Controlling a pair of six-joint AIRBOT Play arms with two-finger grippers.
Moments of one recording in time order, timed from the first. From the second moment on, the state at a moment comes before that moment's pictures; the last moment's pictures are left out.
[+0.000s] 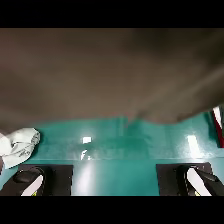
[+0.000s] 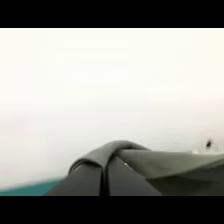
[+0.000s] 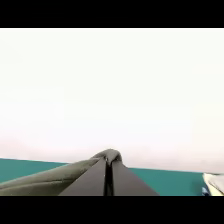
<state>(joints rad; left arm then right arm) -0.14 -0.77 2.10 1.32 -1.13 -1.53 -0.40 -0.82 1.98 -1.04 1.15 1.45</state>
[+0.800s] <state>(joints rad) -0.14 -1.27 1.38 1.34 -0.99 -1.53 -0.27 -1.45 1.72 -1.16 1.38 1.54</state>
